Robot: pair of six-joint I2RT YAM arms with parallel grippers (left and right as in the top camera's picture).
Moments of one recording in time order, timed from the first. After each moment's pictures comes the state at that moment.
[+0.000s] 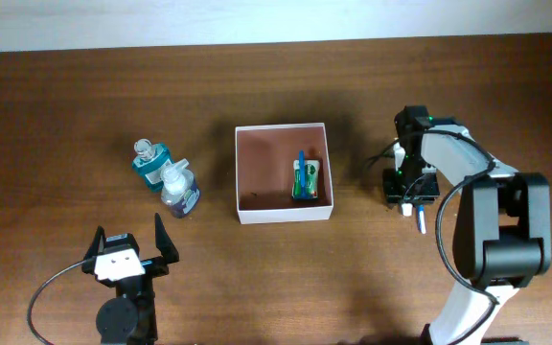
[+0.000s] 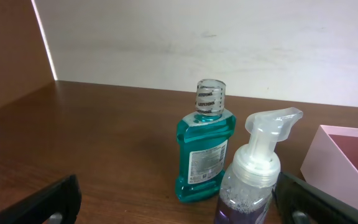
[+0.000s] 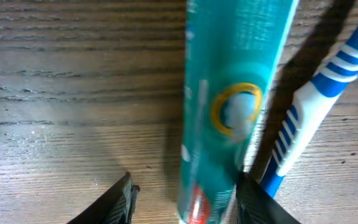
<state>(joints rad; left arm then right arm) -0.04 0.01 0.02 -0.06 -0.24 -0.04 0.01 2.00 1.30 -1.00 0.04 0.08</state>
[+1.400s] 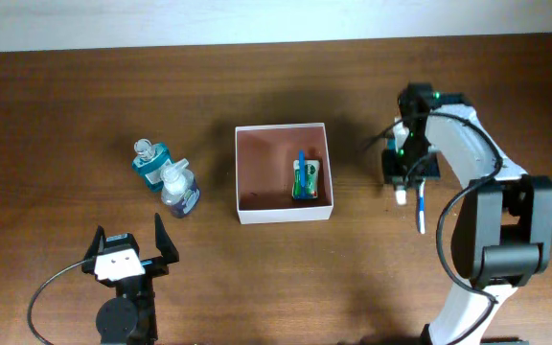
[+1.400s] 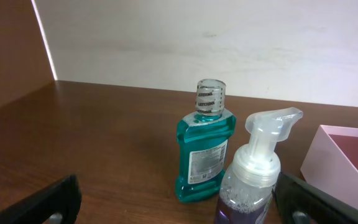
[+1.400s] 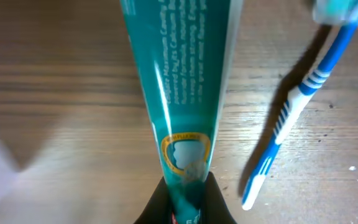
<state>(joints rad) -0.04 0.01 0.02 -0.06 -0.24 -0.04 0.03 2.00 1.53 -1.21 -0.05 0.08</state>
